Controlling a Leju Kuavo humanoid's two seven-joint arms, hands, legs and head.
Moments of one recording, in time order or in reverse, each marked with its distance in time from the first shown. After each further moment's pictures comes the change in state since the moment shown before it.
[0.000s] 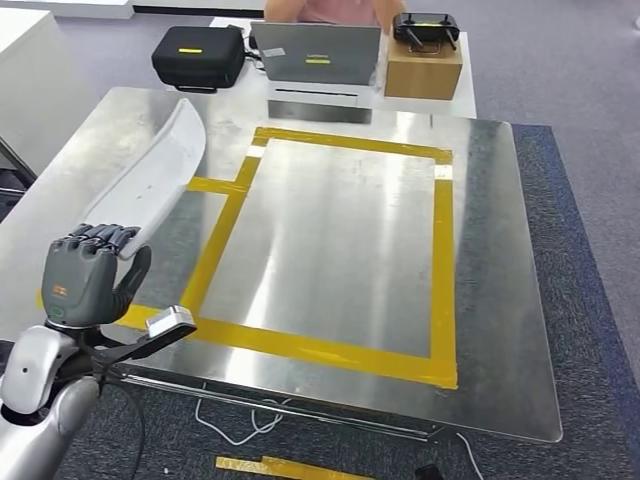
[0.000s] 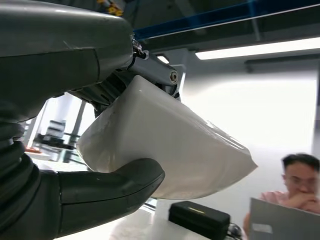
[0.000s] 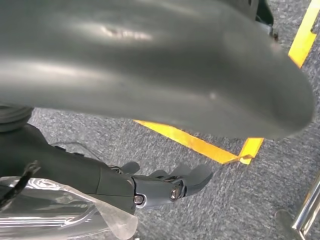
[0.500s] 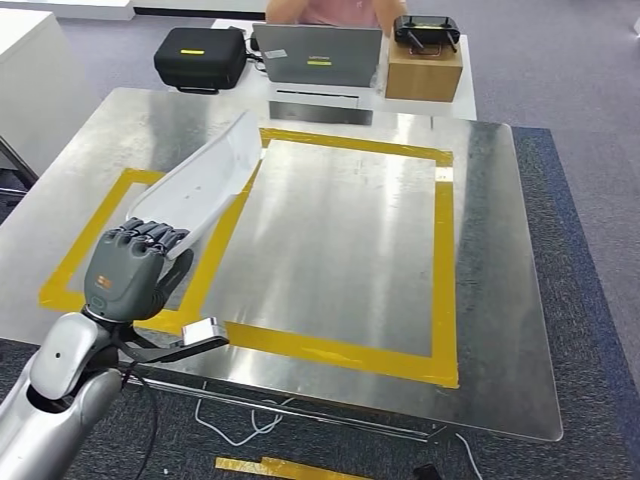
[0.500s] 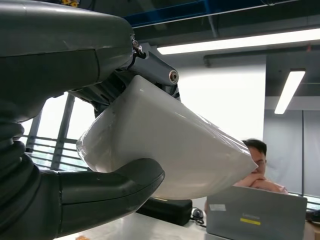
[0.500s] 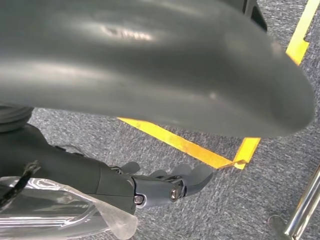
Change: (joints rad) left arm -0.083 -0.006 -0.132 0.028 -0.012 -0.060 -0.033; right arm -0.017 -0.007 -0.008 0.035 -0.003 0.006 -0.030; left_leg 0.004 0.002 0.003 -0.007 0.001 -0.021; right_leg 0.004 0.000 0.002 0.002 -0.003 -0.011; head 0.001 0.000
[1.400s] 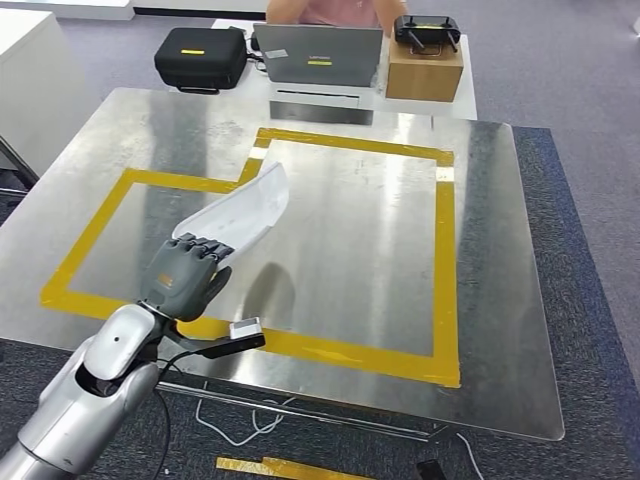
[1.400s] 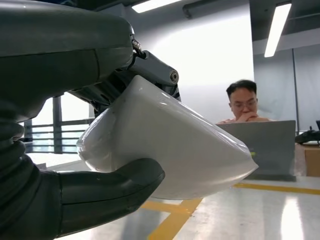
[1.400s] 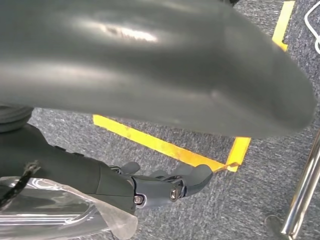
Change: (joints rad) left arm -0.091 -0.073 -0.127 0.231 -0.051 -0.103 0.058; right arm -0.043 -0.015 -0.009 0.089 -0.078 -0.050 -0.030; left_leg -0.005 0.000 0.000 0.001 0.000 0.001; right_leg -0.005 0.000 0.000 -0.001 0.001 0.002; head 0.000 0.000
